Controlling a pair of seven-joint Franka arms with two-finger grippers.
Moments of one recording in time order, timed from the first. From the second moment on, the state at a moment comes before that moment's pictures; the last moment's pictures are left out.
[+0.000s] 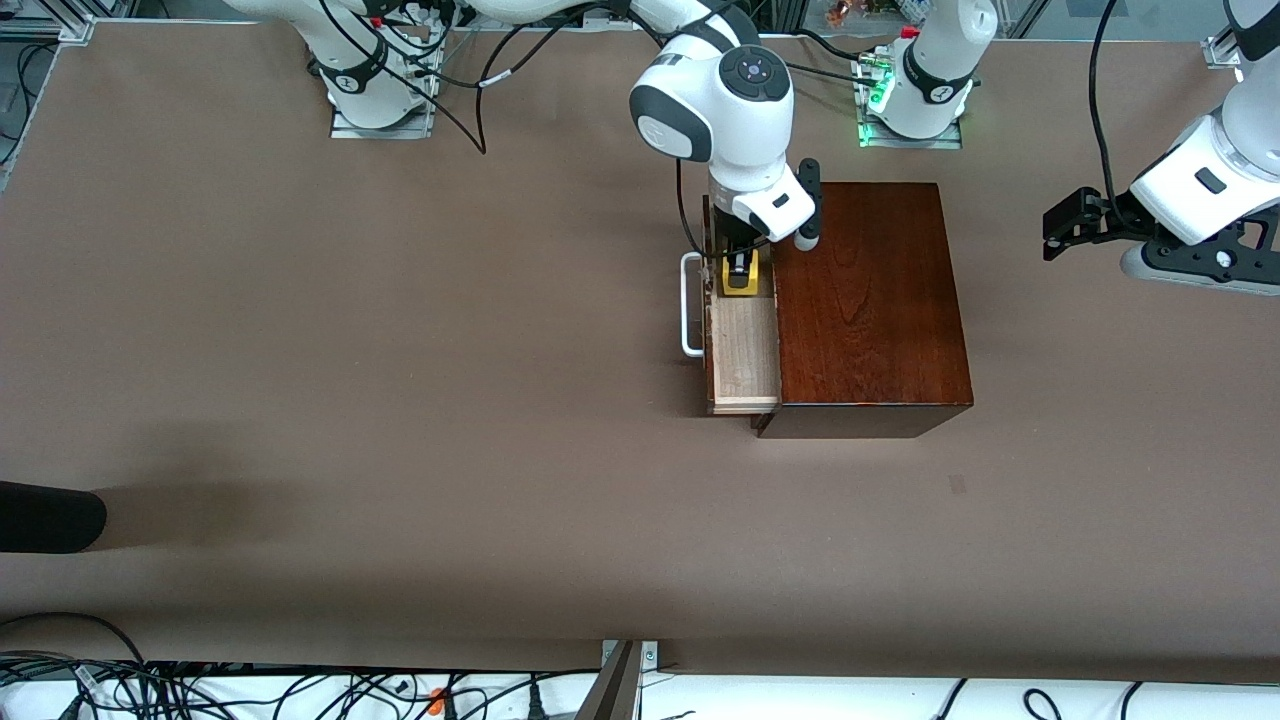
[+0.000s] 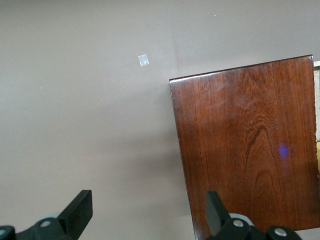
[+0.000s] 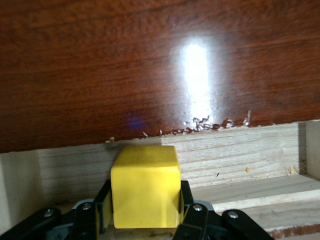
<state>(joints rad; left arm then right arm) -0.08 0.02 0.00 -1.60 0.03 1.57 0.06 0.97 0.85 0.05 -1.02 -0.11 1.99 -0.45</state>
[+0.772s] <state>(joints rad) -0.08 0.02 0.00 -1.60 0.03 1.57 0.06 0.97 0.86 0.05 -0.99 -0.12 1.94 -0.42</state>
